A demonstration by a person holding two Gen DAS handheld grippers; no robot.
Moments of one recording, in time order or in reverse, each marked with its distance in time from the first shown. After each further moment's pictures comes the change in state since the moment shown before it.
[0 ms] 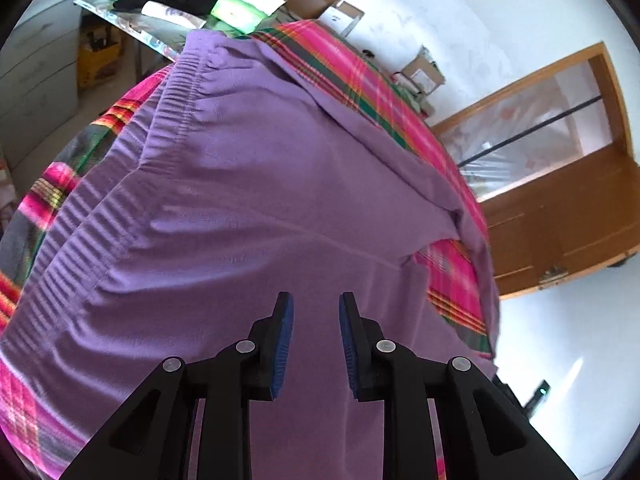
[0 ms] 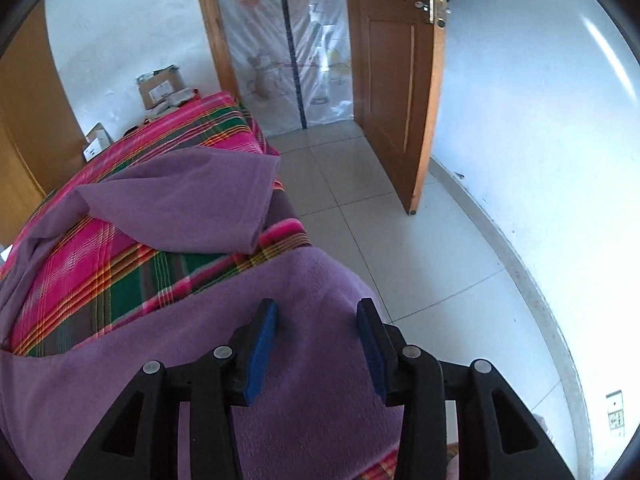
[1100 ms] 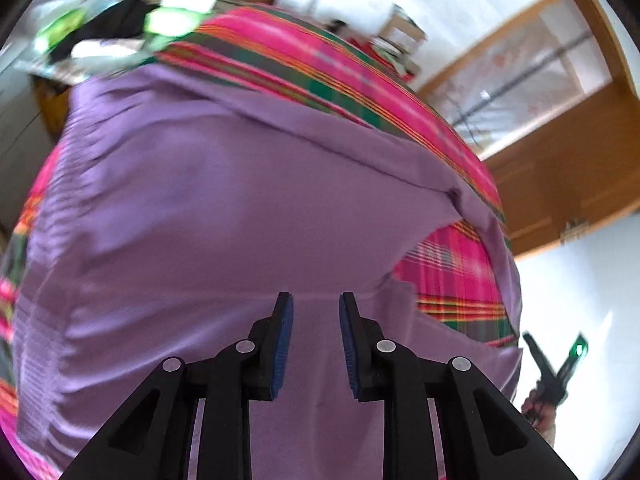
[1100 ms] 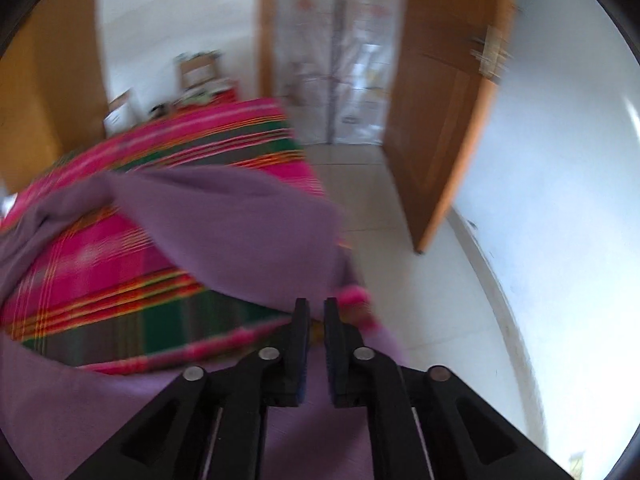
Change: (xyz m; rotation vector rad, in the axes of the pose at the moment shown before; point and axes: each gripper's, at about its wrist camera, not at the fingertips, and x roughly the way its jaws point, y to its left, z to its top) left arm 0.048 -0.073 0.036 0.222 0.108 0.056; right arm -0.003 0.062 0.034 -0.257 -0.035 -0.005
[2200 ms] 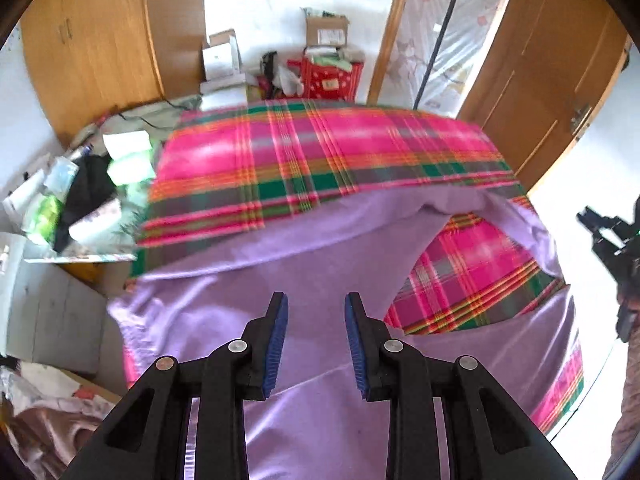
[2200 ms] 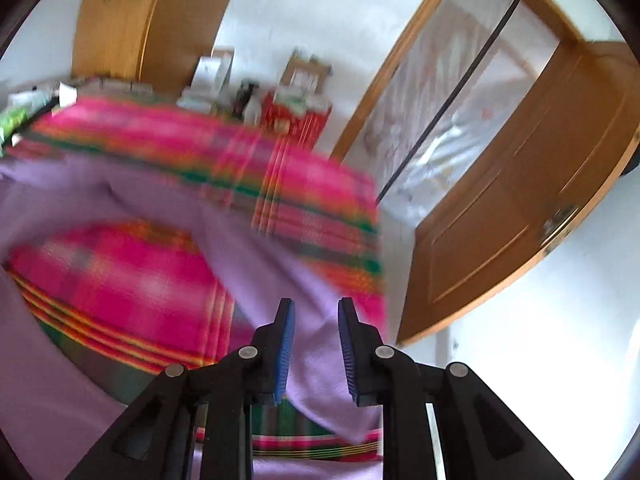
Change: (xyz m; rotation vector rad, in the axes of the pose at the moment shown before) left arm -0.077 -0.088 0.070 0.454 -0.049 0.236; right arm -0.070 0.114 0.097 -0.479 -0.138 -0.050
